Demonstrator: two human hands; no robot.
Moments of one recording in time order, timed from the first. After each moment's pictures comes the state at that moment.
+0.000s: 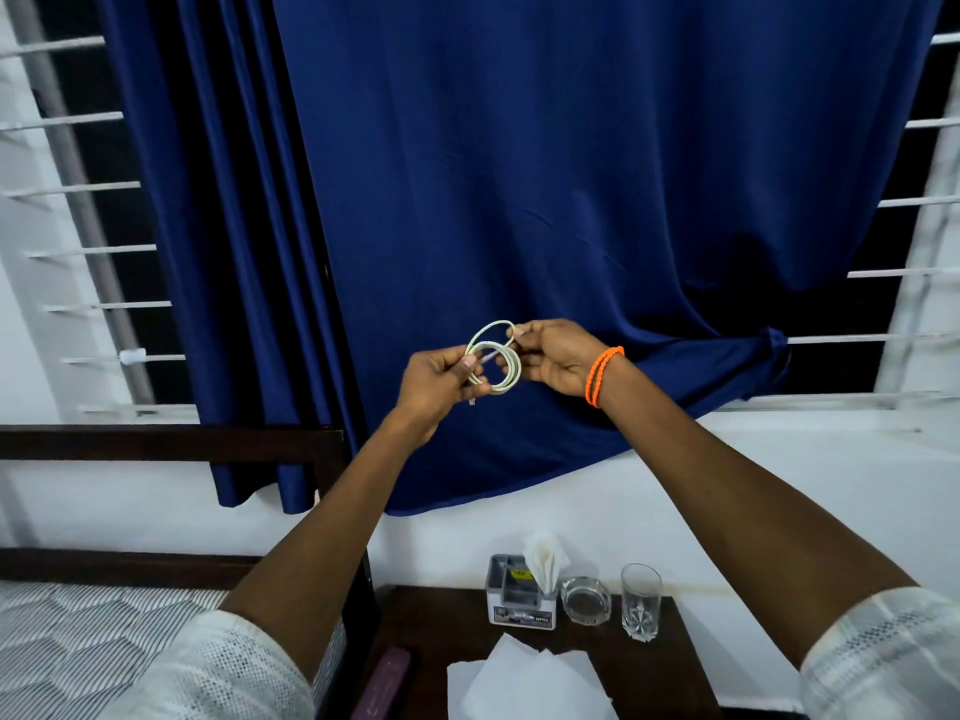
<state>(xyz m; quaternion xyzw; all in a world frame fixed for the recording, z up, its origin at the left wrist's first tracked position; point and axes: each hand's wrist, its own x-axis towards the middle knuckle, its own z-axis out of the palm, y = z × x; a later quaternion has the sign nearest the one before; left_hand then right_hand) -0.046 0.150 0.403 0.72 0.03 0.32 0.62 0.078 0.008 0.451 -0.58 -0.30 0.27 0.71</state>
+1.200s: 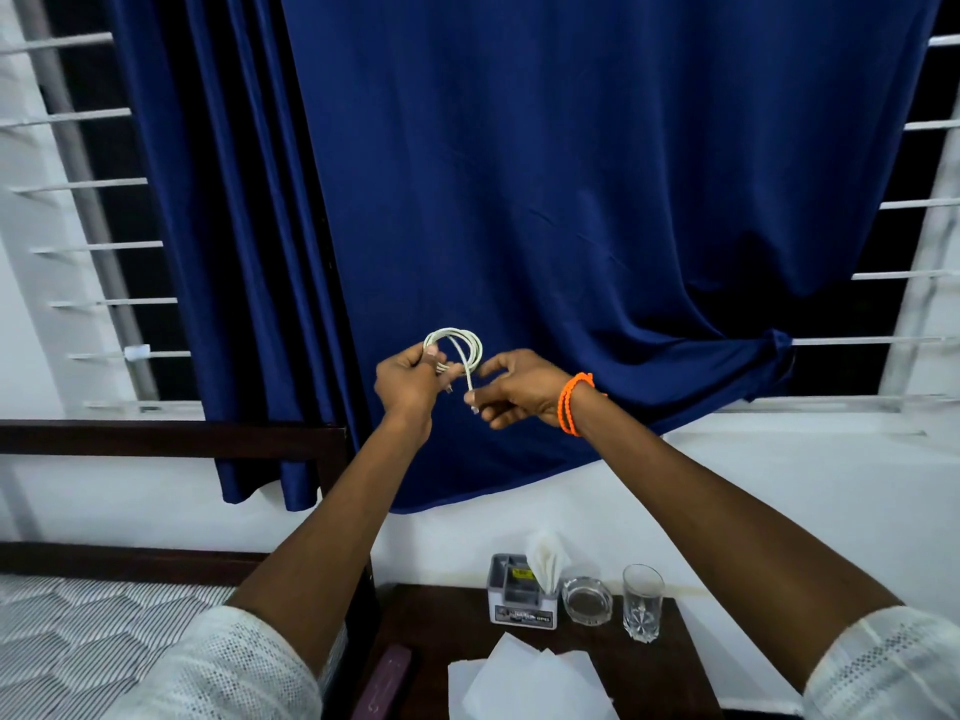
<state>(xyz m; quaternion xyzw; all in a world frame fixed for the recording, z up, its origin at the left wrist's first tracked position) -0.040 0.163 0.399 0.55 0.17 0.47 0.67 0.039 0.023 0.423 -0.71 -0.38 0.24 0.54</state>
